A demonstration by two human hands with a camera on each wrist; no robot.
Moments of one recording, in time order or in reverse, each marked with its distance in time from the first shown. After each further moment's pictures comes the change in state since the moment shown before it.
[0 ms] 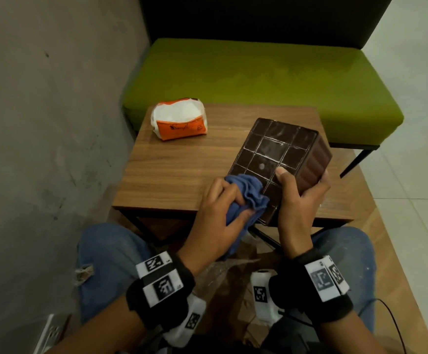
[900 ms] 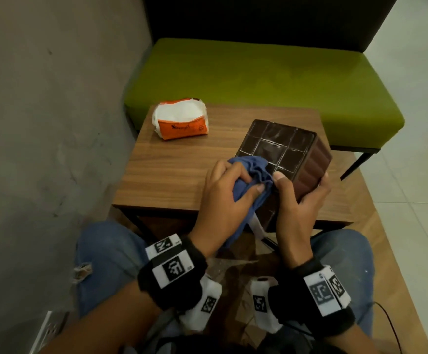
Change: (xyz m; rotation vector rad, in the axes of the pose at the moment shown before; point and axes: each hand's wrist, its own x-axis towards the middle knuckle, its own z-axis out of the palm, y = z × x) left_hand 0.029 0.021 0.000 -0.022 0.159 -0.063; right_hand -0.009 -0.001 -0.002 -0.031 -0.039 -0.065
